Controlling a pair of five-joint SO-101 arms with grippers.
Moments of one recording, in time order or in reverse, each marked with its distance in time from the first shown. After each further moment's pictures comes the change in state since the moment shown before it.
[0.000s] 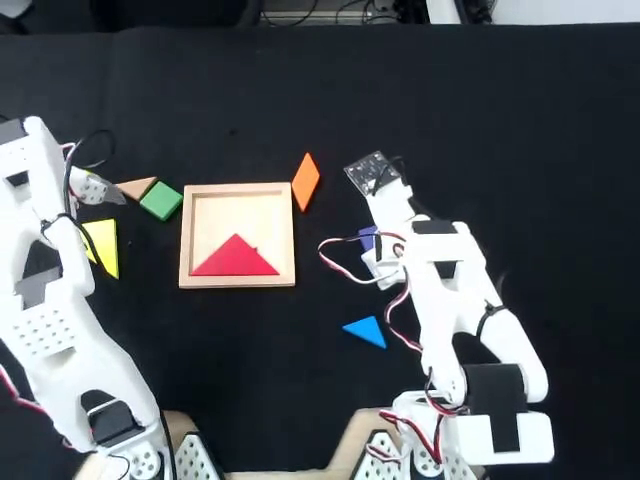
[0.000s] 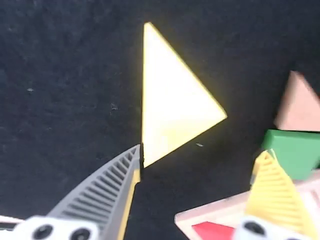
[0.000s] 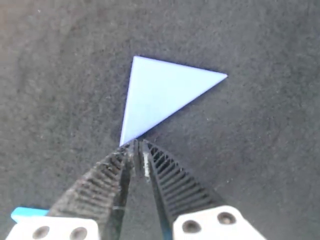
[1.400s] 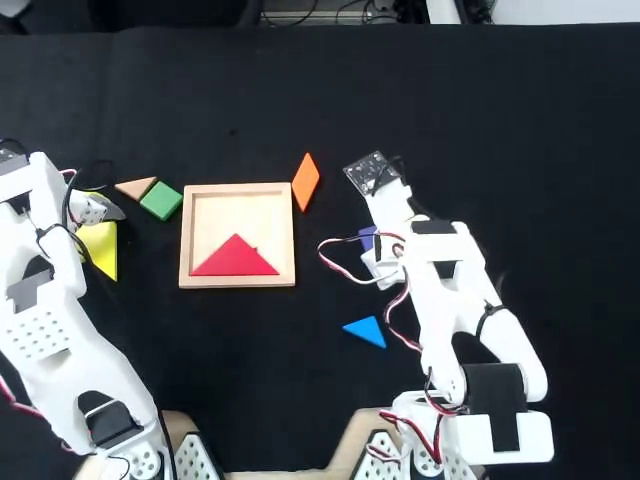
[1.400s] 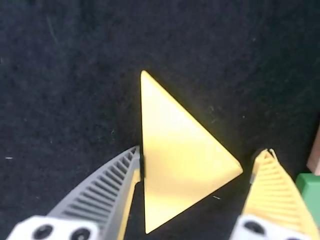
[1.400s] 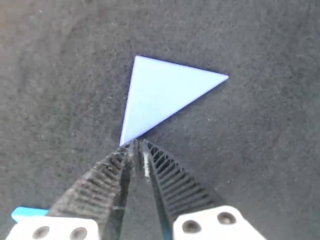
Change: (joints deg) left arm -3.1 0.0 15.0 -20.7 -8.9; right arm -0.1 0.0 0.0 0.0 0.0
